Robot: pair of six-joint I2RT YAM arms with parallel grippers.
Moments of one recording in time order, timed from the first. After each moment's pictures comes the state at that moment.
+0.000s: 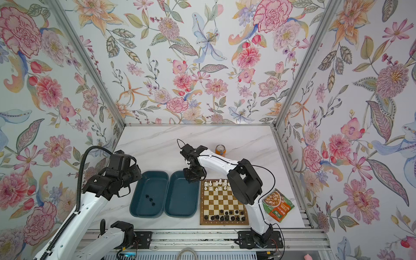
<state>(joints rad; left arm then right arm) -0.19 0.91 0.91 -0.91 -0.24 -0.54 0.82 2.12 1.72 -1.01 -0.27 0.43</state>
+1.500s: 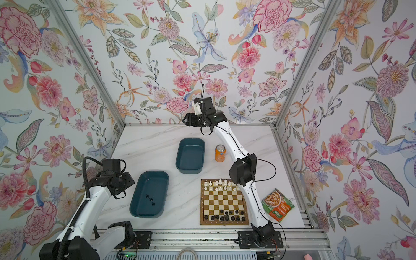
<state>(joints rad) 0.13 1.05 0.72 -0.79 -0.10 -0.50 0.54 2.36 2.64 -0.82 -0.37 0.40</state>
